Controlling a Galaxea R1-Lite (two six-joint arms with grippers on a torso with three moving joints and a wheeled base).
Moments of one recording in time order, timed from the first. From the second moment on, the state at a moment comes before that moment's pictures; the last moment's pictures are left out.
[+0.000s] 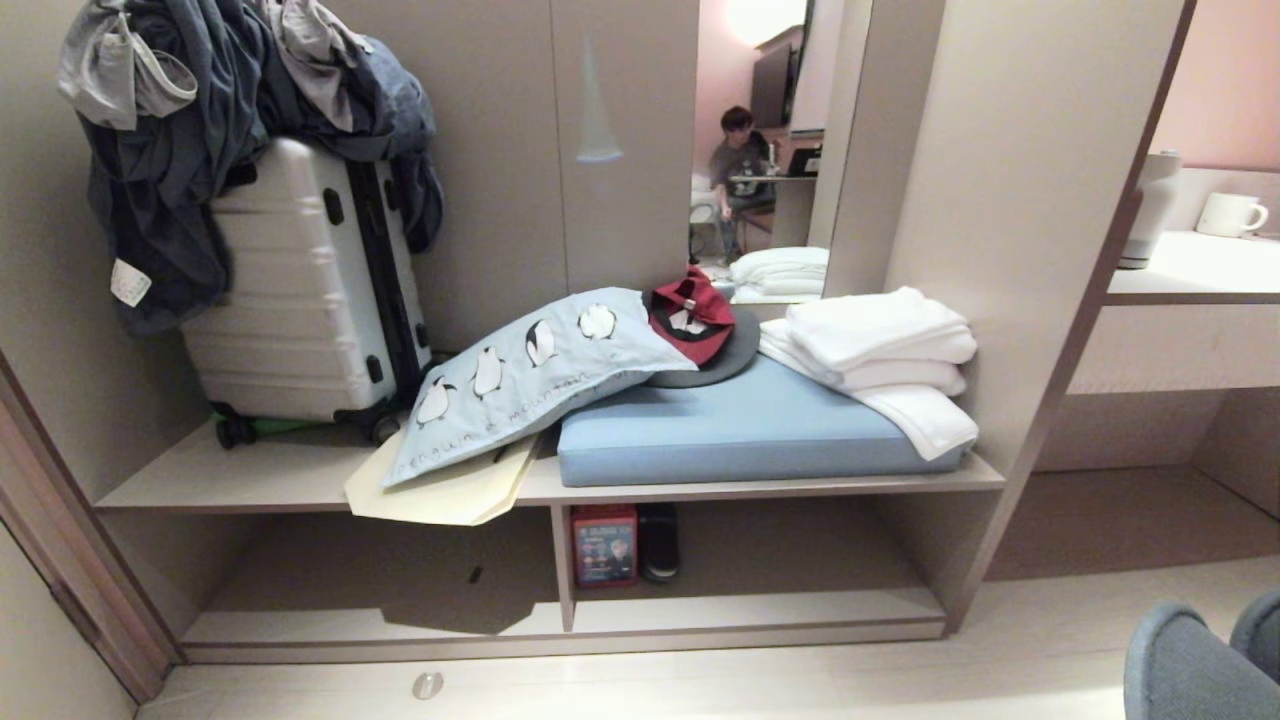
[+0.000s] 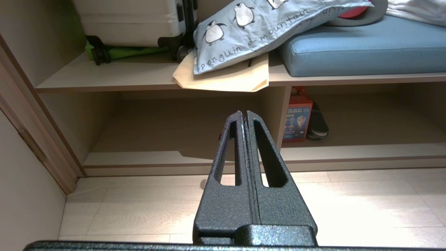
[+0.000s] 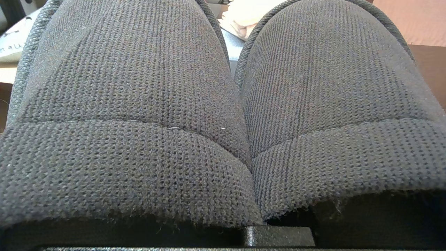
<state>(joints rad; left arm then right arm) 0.00 0.00 0.00 0.00 0.00 -0.01 0.02 0.00 0.00 0.00 0.01 -0.03</state>
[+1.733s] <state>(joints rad) 0.00 0.00 0.00 0.00 0.00 -0.01 0.02 0.00 0.00 0.00 0.01 -0.03</state>
